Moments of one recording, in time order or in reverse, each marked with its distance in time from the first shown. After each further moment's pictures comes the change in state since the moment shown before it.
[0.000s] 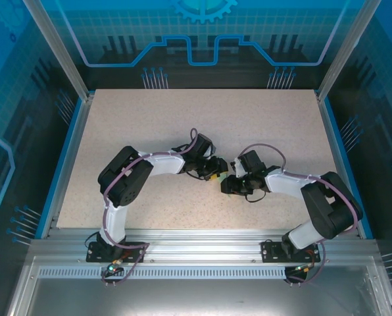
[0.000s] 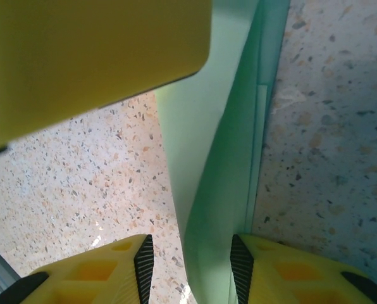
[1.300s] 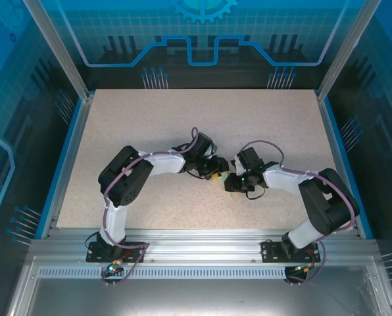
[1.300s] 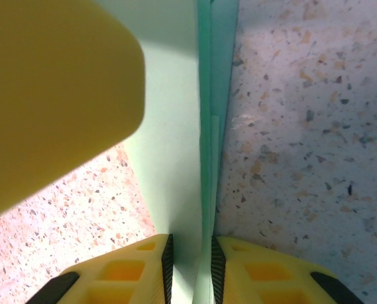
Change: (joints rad) left arm 0.000 0.006 0.020 -0.006 0.023 0.016; right arm -0.002 0.043 0.060 -0.075 0.085 -0.048
